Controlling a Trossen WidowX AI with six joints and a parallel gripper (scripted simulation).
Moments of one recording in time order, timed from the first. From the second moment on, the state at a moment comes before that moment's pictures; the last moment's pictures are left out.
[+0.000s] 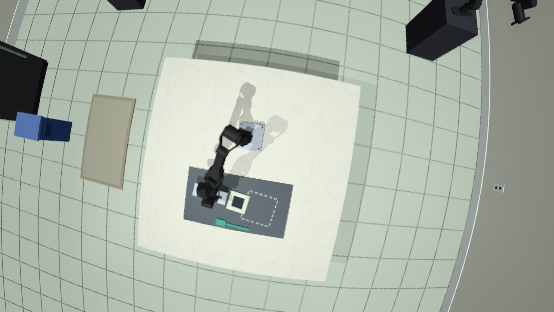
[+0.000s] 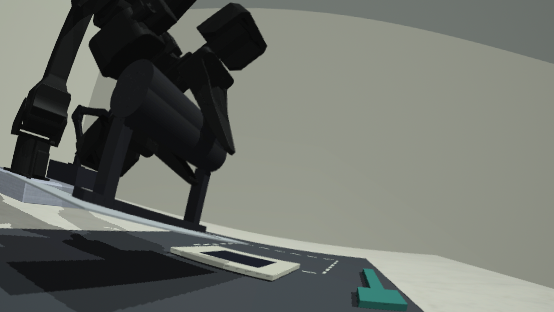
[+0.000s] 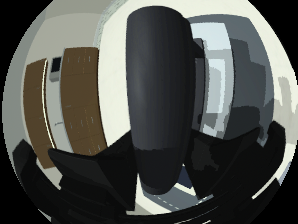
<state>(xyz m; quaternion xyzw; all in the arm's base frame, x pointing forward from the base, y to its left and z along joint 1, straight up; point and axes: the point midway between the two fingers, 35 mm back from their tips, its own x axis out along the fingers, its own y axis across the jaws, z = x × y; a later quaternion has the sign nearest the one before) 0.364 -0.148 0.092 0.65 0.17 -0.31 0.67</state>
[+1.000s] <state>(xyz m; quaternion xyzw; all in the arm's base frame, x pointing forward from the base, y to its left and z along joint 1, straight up) 0.360 -0.150 0.065 0.65 0.16 -0.32 0.67</state>
